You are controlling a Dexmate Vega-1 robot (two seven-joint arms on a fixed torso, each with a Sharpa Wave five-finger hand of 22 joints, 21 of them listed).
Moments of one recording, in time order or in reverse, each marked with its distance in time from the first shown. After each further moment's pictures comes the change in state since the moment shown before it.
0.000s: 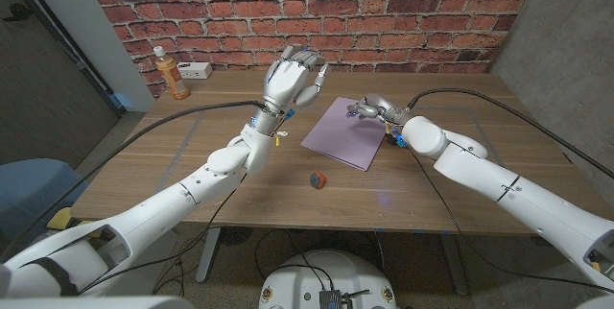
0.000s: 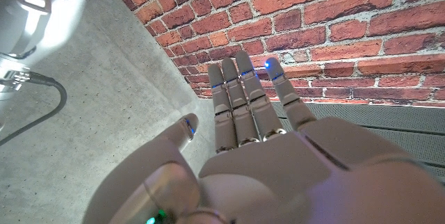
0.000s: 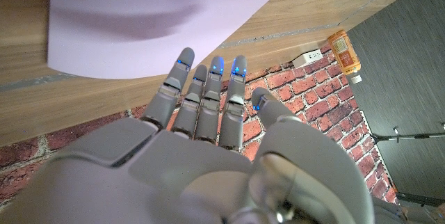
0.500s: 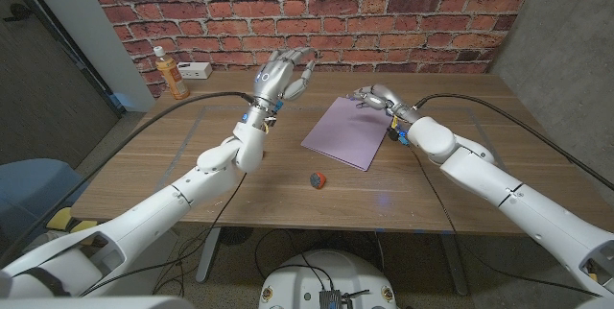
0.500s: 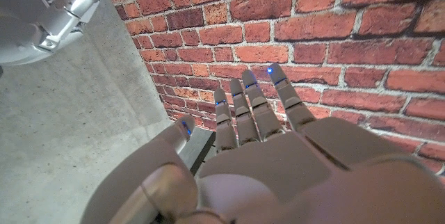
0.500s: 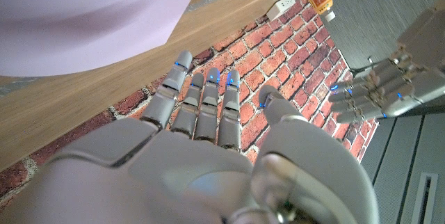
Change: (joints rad) left arm 0.042 0.002 -0.076 -0.025 -0.334 -0.112 -0.221; left_hand -0.041 -0.031 -0.018 -0.034 0.000 -0.183 -0.036 -0.150 -0.106 -0.174 0.001 -0.139 -0.078 -0.143 0.030 -0.113 -0.095 -0.077 0.012 -0.020 -0.019; right arm -0.073 0.060 0.121 0.117 0.142 0.222 -0.032; right_hand -0.002 -0.041 -0.040 -0.033 -0.011 -0.160 -0.020 -0.006 0.000 -0.128 0.000 -0.007 0.002 -0.071 0.036 -0.026 -0.018 -0.061 0.043 -0.013 0.000
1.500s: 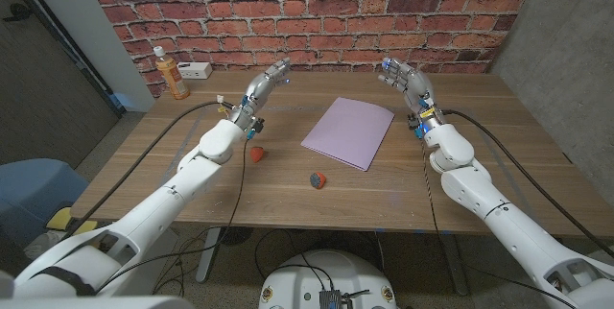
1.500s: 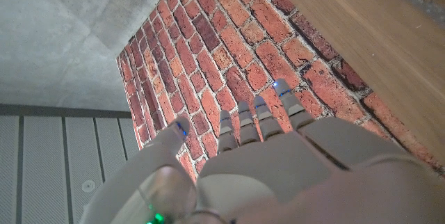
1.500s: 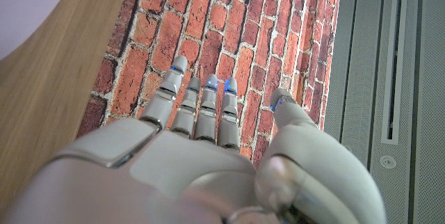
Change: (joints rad) left arm 0.006 -0.120 -0.207 0.355 -1.017 -0.408 -0.726; left_hand -0.038 -0.028 -0.038 -0.044 0.000 -0.251 -0.067 -0.049 -0.064 -0.255 -0.014 -0.099 -0.113 -0.293 0.032 -0.079 -0.078 -0.134 -0.037 -0.088 -0.014; right arm -0.060 0.206 0.178 0.284 0.467 0.554 0.070; right_hand -0.071 -0.050 -0.073 0.007 -0.004 -0.094 -0.002 0.005 0.000 -0.088 0.004 0.007 0.000 -0.055 0.027 -0.015 -0.005 -0.044 0.030 0.001 0.000
